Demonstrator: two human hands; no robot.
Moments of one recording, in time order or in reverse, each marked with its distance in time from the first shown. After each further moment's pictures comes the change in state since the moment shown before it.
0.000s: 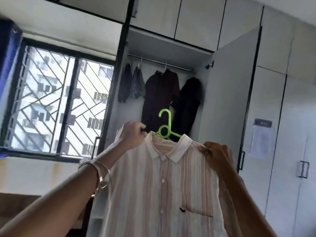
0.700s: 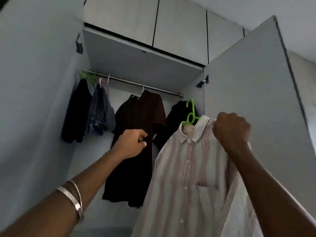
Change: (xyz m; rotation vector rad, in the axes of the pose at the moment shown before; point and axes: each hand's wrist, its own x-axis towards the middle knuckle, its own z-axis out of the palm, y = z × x) left_hand 0.428 -0.047 0.243 -0.016 0.021 0.294; right_hand 0.413 0.081 0.151 -0.511 0.419 0.210
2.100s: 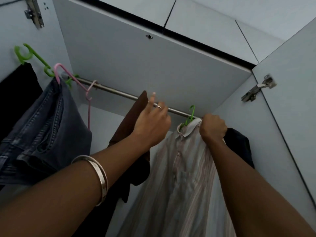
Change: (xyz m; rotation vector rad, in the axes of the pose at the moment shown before) left_hand 0.409 -0.079 0.128 1.177 0.769 0.446; right_hand 0.373 -0.203 0.347 0.376 0.229 0.044
